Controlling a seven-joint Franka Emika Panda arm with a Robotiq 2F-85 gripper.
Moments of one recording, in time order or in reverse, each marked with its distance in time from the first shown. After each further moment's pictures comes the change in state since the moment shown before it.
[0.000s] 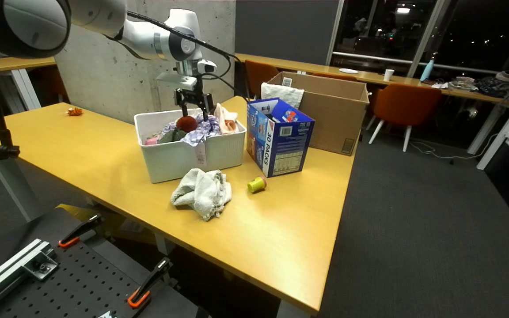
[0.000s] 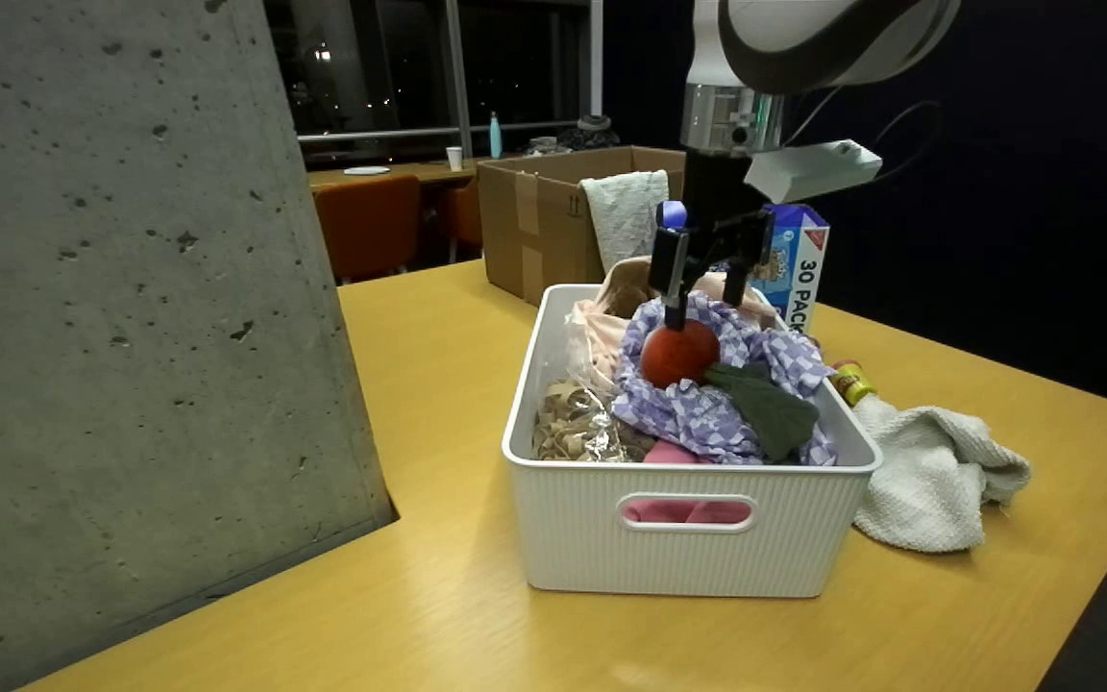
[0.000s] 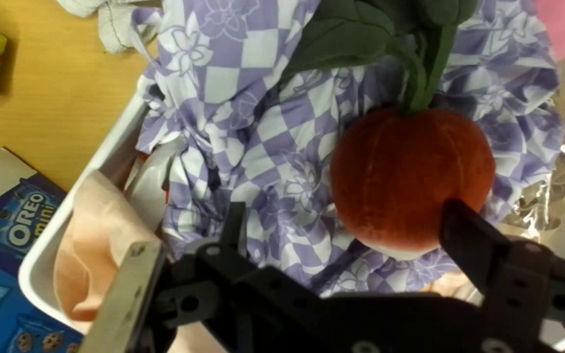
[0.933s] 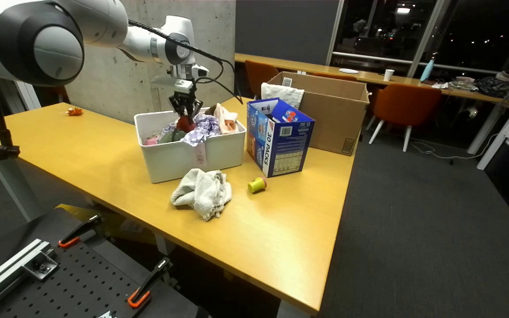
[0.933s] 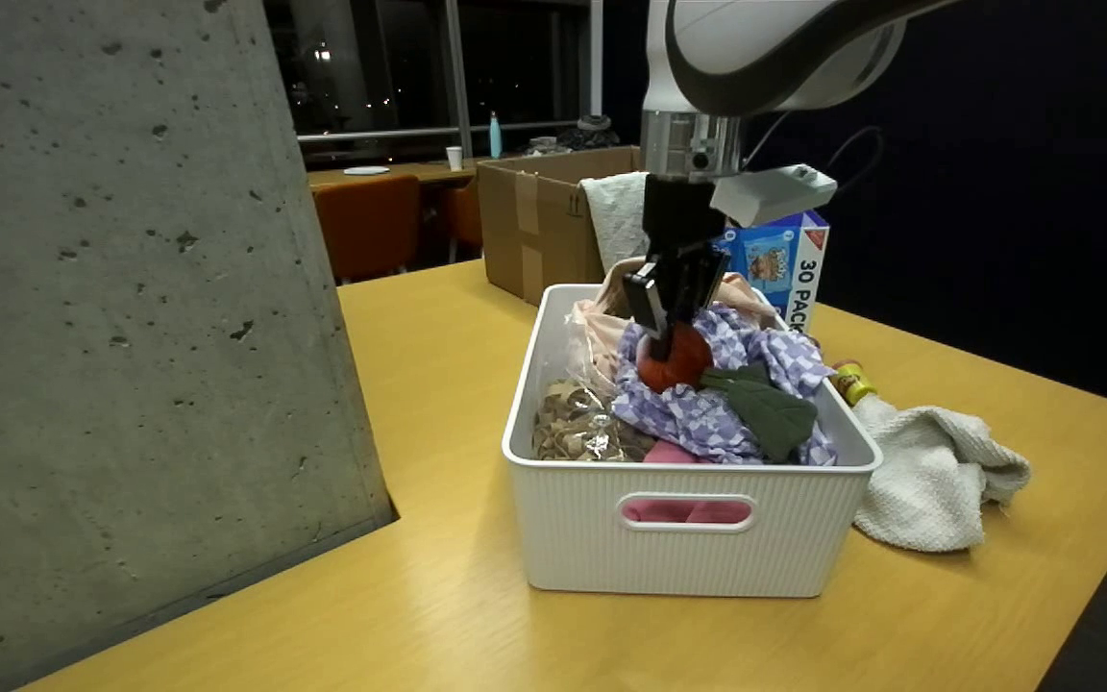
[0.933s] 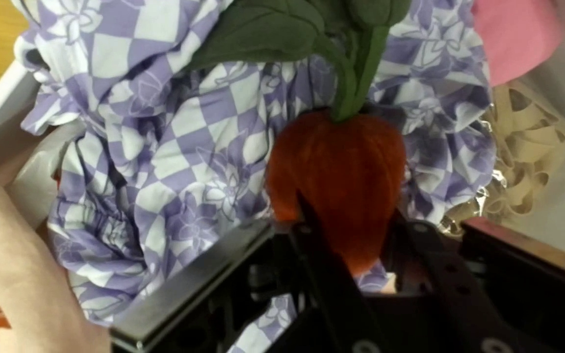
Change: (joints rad) arm 0.026 0.123 0.042 0.180 0.004 -0.099 -0.072
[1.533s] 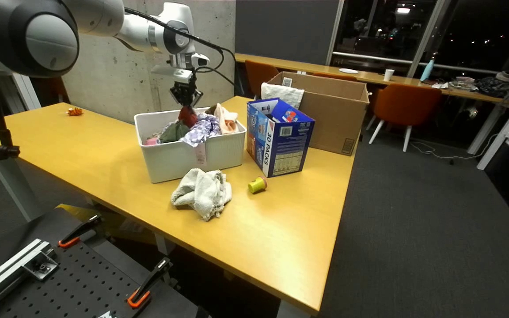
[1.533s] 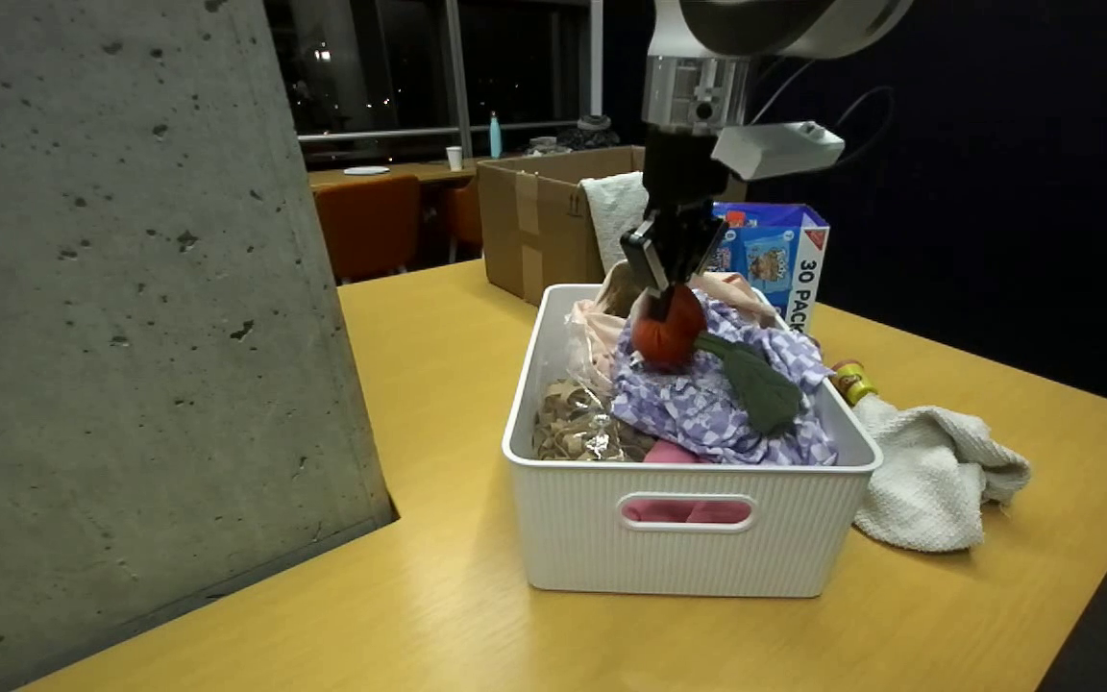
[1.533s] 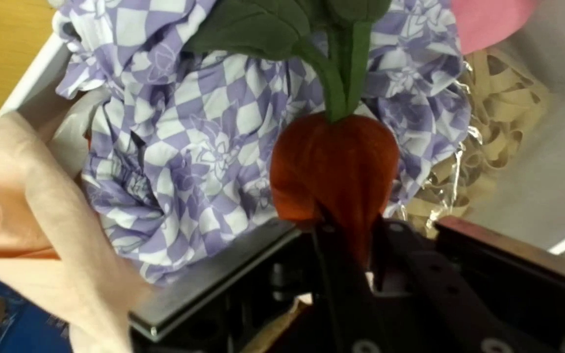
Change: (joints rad) arm -0.003 -0.047 0.000 -0.002 0.000 0.011 0.019
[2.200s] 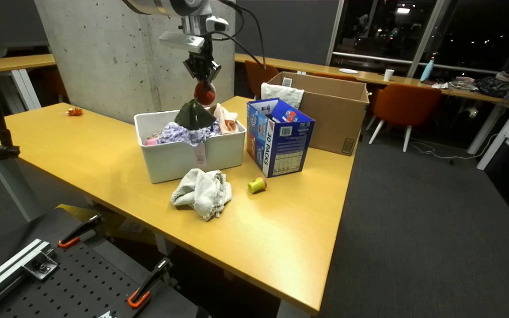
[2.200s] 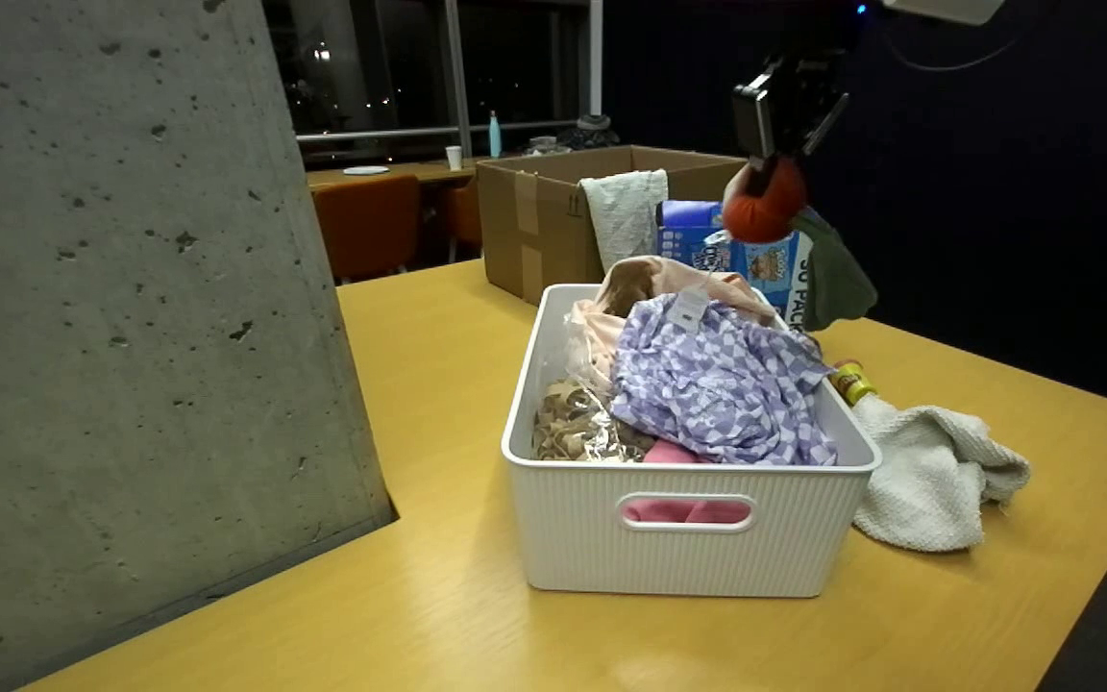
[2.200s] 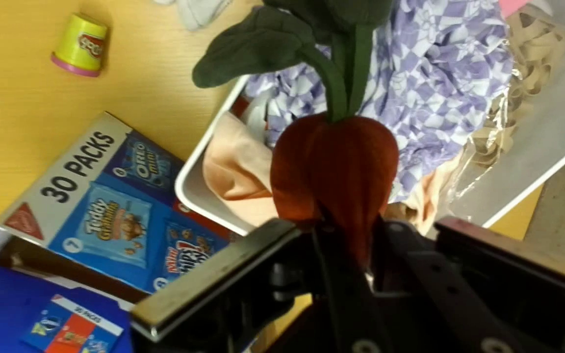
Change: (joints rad) arm -0.136 -0.359 -0.013 -0.359 0.035 0.105 0.035
